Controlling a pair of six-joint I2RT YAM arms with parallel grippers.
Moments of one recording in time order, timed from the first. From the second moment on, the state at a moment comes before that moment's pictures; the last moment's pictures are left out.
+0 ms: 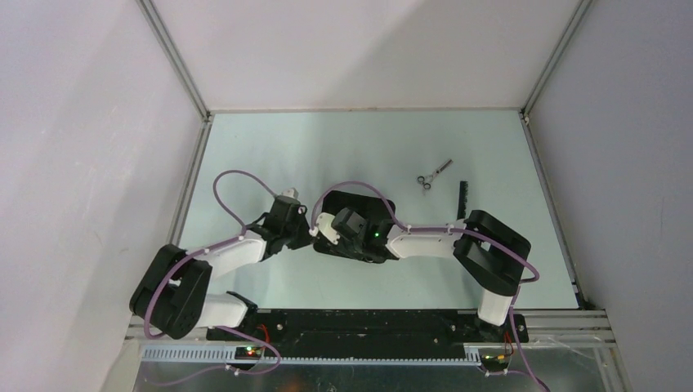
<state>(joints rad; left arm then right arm) -0.48 1.32 0.49 -0.08 0.02 -0.72 1.08 1.80 1.04 -0.15 0.10 -0.26</state>
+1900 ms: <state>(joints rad) -0.64 0.90 0.58 -0.51 -0.29 -0.67 0.31 1.97 1.35 -0.46 0.35 0.55</state>
